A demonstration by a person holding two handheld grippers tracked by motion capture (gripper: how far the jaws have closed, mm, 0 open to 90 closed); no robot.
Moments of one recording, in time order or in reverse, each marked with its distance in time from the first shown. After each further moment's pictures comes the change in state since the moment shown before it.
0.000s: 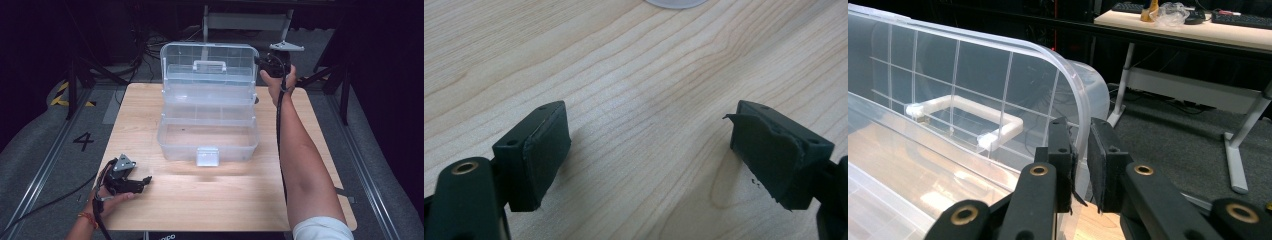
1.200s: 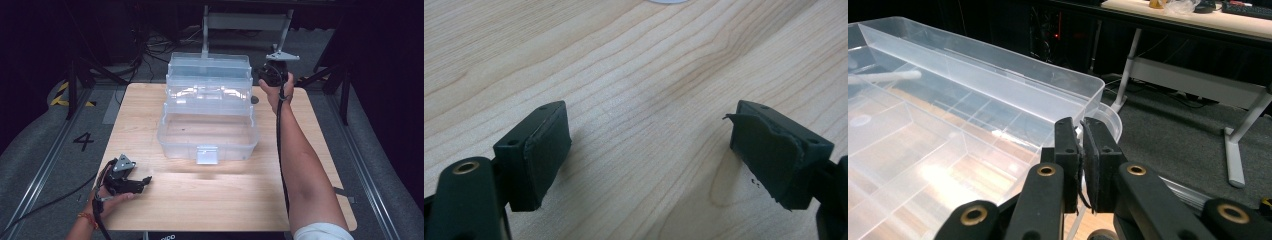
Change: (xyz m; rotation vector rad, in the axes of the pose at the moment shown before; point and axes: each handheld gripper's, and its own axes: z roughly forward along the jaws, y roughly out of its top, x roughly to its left) left arm 0.000 0.000 0.000 -0.002 0.005 0.002; right arm 0.007 -0.025 -0.001 0.041 0.013 -0.045
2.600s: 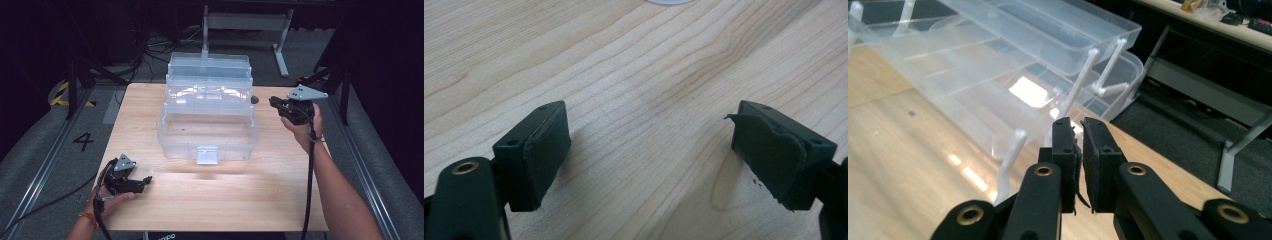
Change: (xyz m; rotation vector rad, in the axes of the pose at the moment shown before) left arm -0.001 0.001 0.001 0.008 0.002 -0.014; right arm 0.023 -0.055 -0.126 0.037 0.090 -0.191
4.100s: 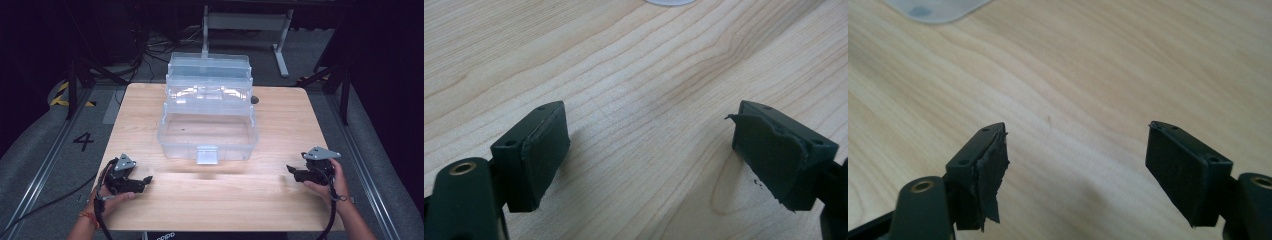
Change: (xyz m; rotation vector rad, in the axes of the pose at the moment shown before) left arm 0.001 0.001 0.001 -0.002 0.006 0.016; right arm 0.029 -0.164 -0.065 0.337 -0.014 0.069
